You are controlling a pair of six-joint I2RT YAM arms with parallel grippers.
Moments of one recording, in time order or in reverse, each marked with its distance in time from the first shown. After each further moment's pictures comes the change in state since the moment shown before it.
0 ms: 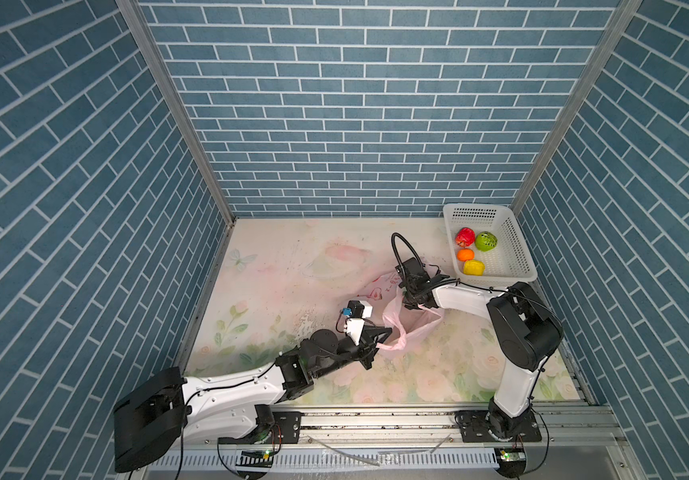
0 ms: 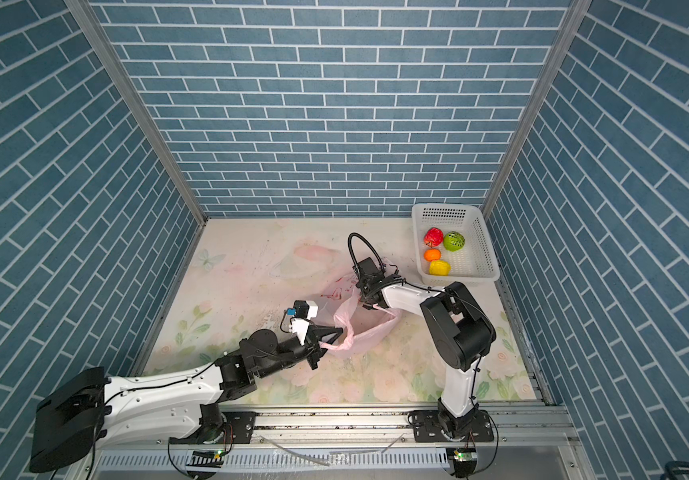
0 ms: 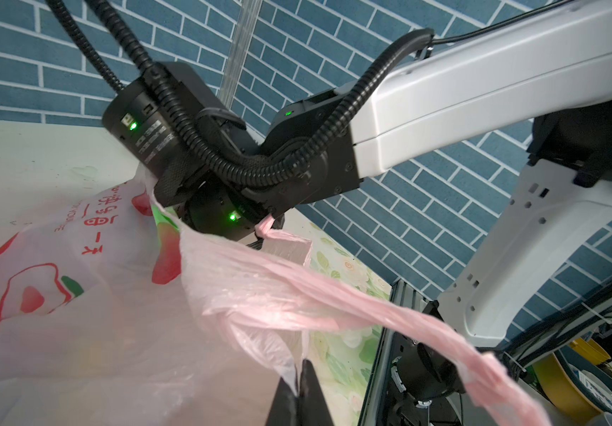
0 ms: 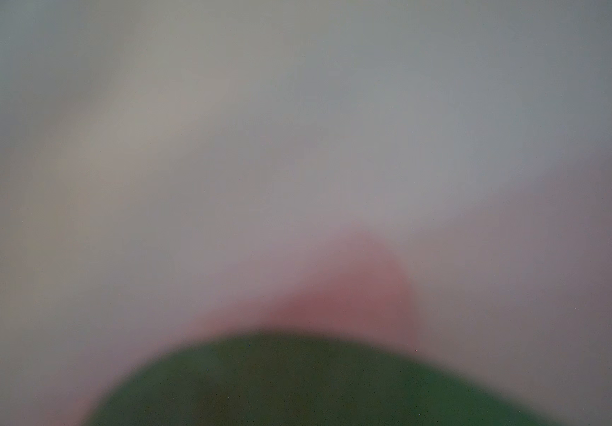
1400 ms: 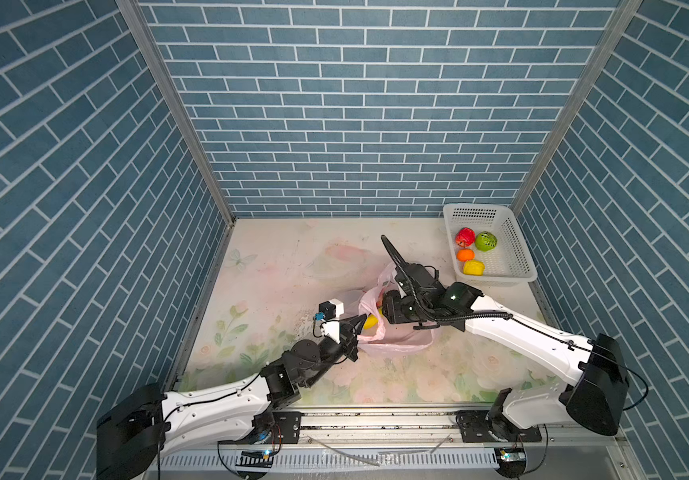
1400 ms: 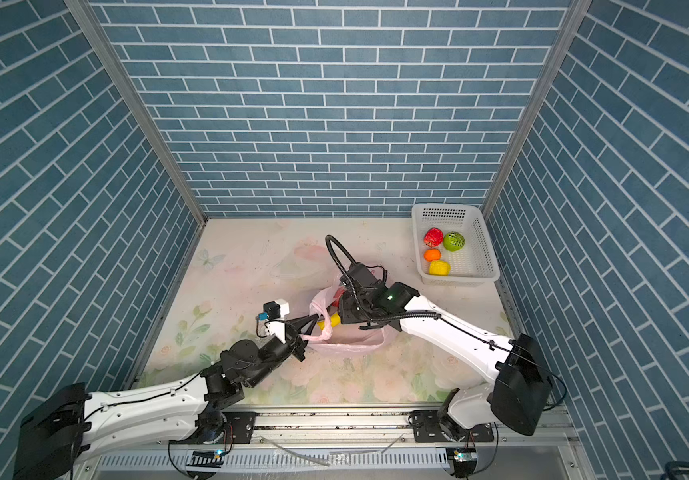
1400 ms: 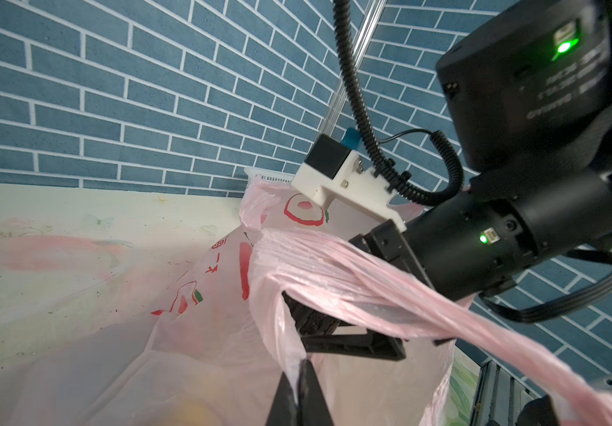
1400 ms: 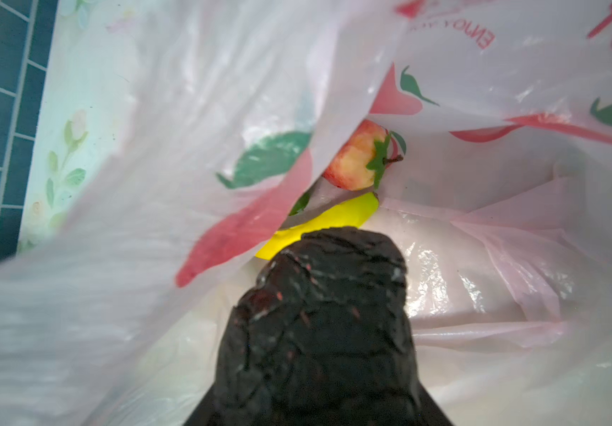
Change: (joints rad) left arm 0.000 -0.161 -0.108 0.052 -0.324 0.067; right arm 0.271 -0.436 0.082 -0.410 -0.186 -0.178
